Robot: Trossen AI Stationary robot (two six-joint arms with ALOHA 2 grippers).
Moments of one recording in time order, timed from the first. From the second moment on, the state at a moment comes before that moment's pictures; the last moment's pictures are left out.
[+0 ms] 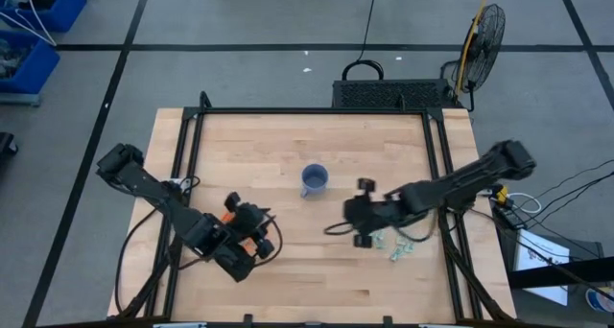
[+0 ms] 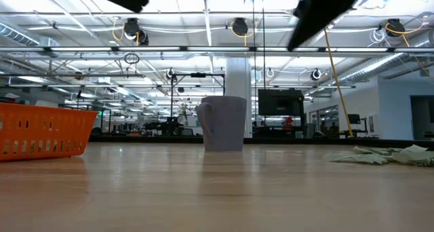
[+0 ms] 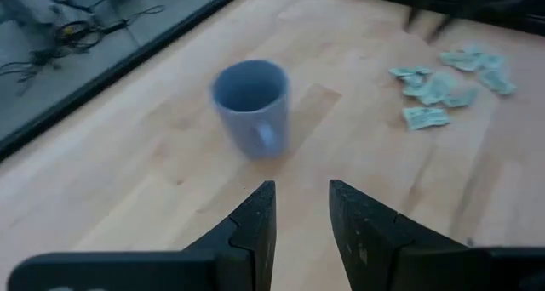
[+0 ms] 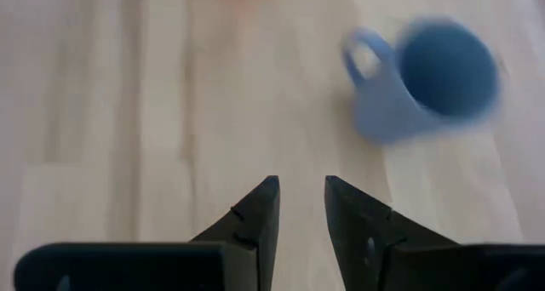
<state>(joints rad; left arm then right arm) -0.64 1.55 1.26 -0.91 -0.91 -1.05 0.37 1.47 1.15 -0.70 0.37 0.33</state>
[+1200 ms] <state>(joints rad) -0.22 2.20 1.46 0.16 -0.23 -0.15 0.35 0.80 0.51 -0.05 0.45 0.12</state>
